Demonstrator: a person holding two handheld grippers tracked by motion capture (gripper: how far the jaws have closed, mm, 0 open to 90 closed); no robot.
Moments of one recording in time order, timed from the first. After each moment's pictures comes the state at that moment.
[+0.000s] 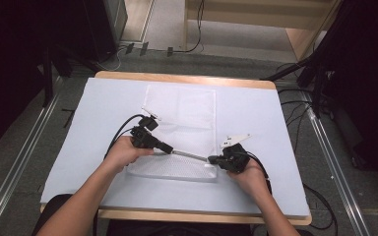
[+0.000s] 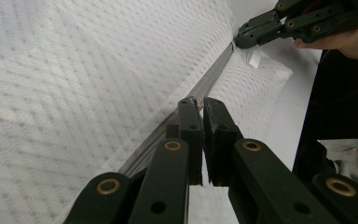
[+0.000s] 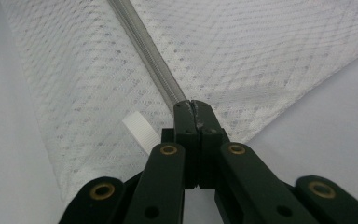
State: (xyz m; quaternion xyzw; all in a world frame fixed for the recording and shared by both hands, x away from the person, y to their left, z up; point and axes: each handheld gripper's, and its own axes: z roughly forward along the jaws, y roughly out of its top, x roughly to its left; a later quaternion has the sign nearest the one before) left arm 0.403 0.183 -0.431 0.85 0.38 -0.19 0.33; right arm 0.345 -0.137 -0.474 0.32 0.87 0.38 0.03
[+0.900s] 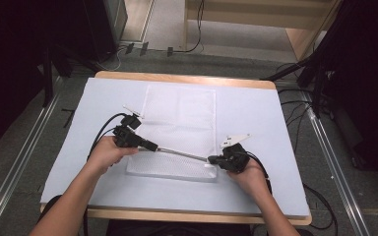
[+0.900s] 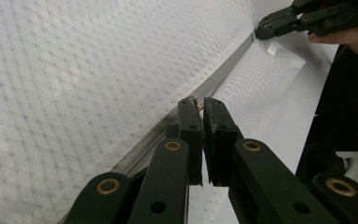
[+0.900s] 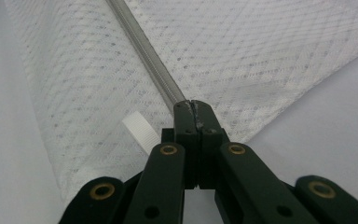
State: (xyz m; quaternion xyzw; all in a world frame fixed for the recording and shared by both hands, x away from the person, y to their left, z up) left arm 0.394 0.226 -0.420 0.84 0.41 -0.16 0.32; right arm 0.346 -0.137 -0.474 0.31 0.87 0.38 0.03
